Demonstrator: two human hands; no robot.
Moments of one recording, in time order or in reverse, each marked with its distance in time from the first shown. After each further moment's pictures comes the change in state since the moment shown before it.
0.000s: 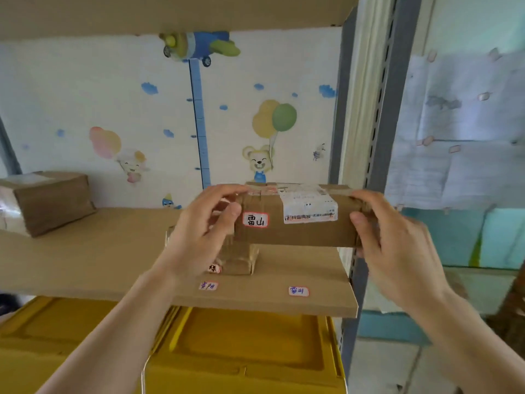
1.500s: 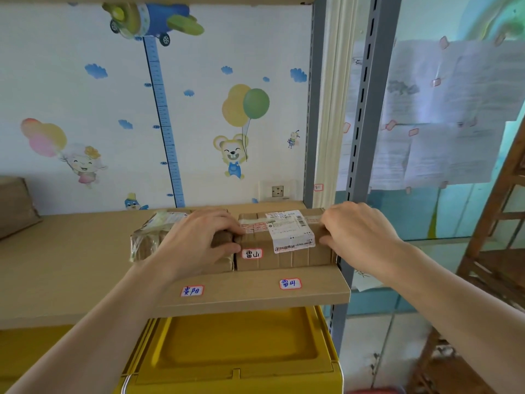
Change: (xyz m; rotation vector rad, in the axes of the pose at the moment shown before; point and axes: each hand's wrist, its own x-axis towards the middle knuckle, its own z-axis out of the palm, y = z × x) left_hand 0.027 -0.065 0.012 0.578 -0.355 0.145; right_hand 0.026 -0.003 0.032 -0.642 -0.463 -0.060
